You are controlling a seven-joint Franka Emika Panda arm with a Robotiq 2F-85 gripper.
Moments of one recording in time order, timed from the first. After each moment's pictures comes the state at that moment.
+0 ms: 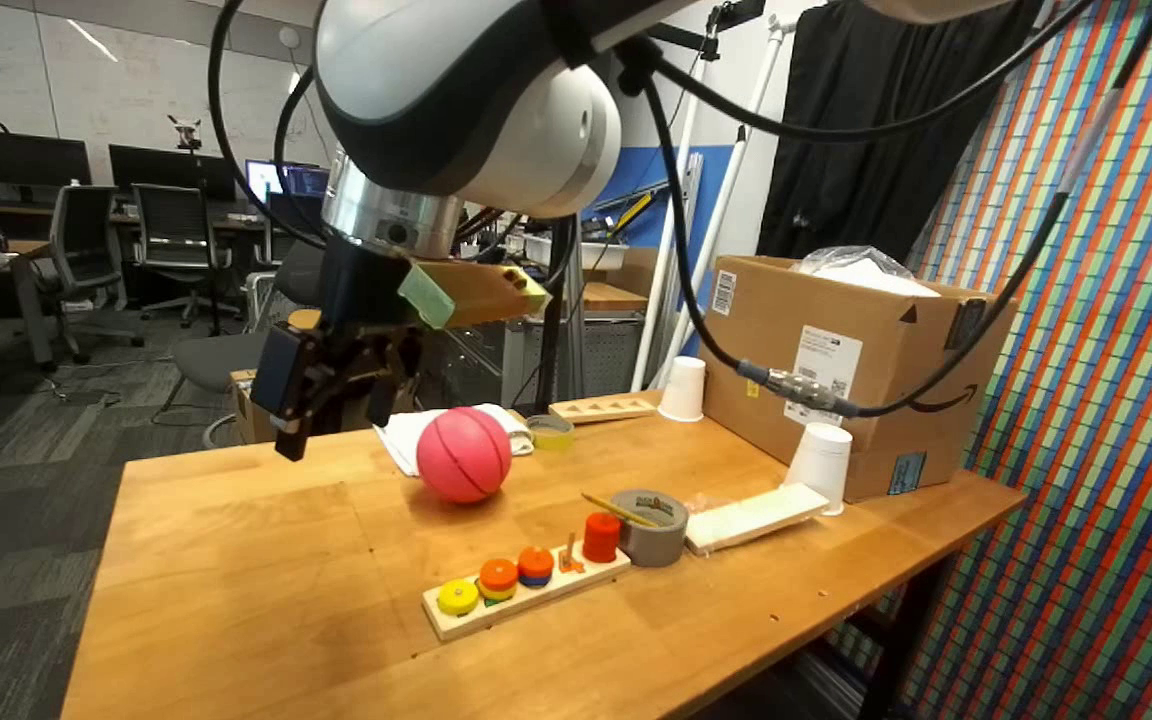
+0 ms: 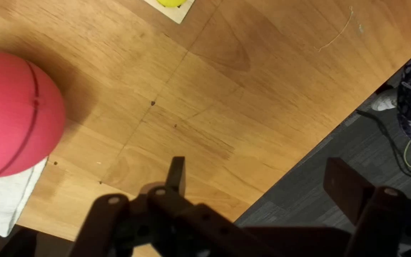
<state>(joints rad) 0.29 0.20 0.29 -1.89 0.04 2.32 -0.11</state>
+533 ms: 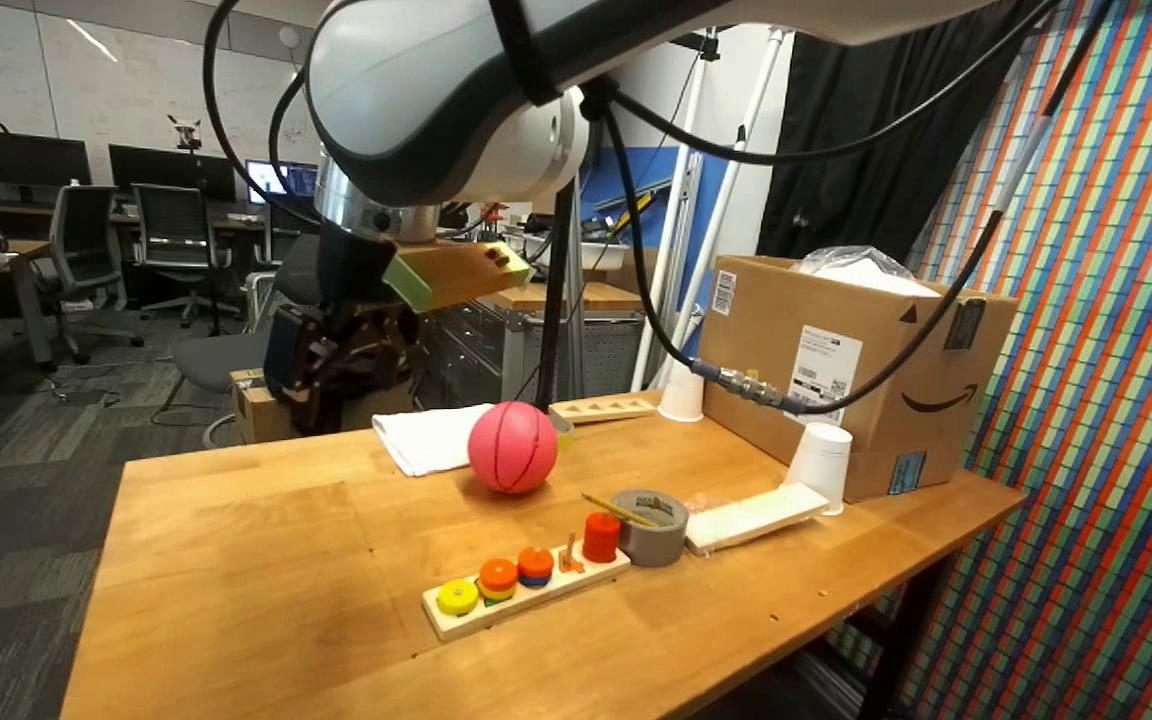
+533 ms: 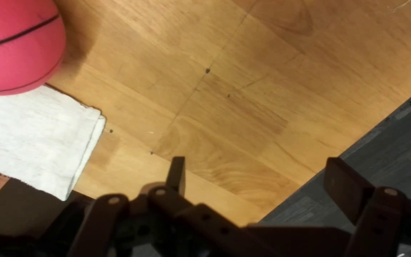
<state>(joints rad) 0.30 0.28 0.25 -1.75 -0.14 2.30 -0.01</state>
